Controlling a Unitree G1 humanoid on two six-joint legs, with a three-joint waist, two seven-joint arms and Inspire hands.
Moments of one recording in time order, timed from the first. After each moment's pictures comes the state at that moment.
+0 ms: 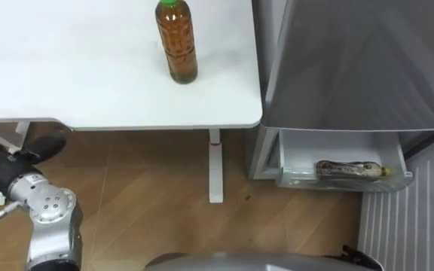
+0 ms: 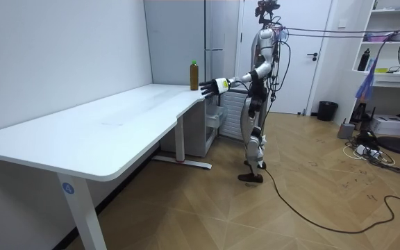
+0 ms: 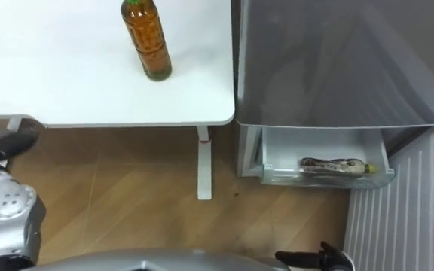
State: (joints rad) left arm 0.17 0.18 0.27 0.22 -0.01 -0.15 0.70; right arm 0.13 -0.23 -0.03 1.23 0.19 -0.04 0.02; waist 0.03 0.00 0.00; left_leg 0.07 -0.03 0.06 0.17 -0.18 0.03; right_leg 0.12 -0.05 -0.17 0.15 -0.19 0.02
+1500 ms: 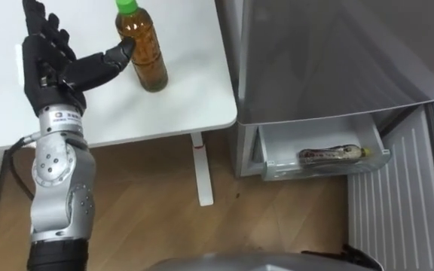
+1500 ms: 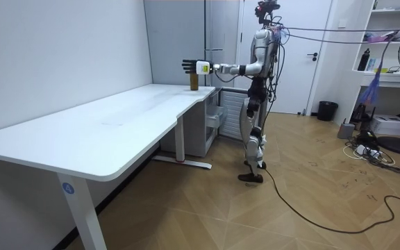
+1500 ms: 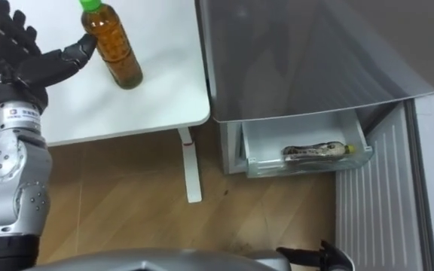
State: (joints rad) left arm 0.07 0.18 0.13 -0.02 -0.41 -0.09 0.14; right arm 0.12 -0.22 -0.11 1.28 0.19 -0.06 0.03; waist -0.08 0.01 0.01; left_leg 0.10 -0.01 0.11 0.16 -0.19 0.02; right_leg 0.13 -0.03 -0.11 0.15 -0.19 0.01
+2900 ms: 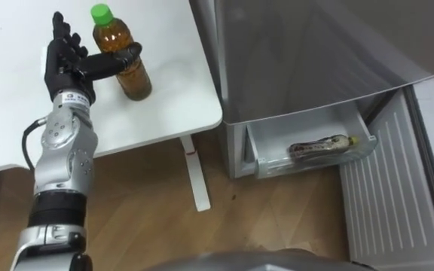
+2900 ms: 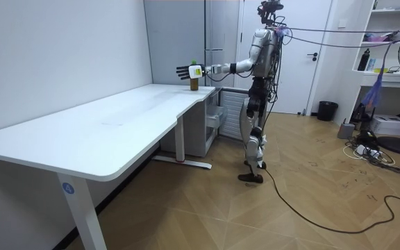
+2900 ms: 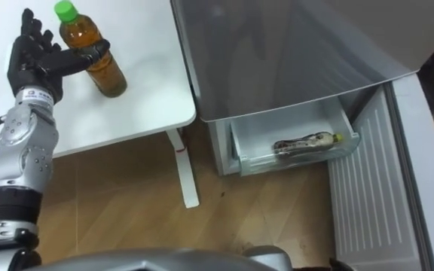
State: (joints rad) left arm -0.17 0.27 0.15 0.32 -0.46 0.00 0.14; right arm 0.13 -0.23 -0.15 1.27 0.02 0.02 0.00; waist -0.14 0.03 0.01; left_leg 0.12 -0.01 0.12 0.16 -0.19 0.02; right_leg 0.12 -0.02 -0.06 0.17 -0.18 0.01
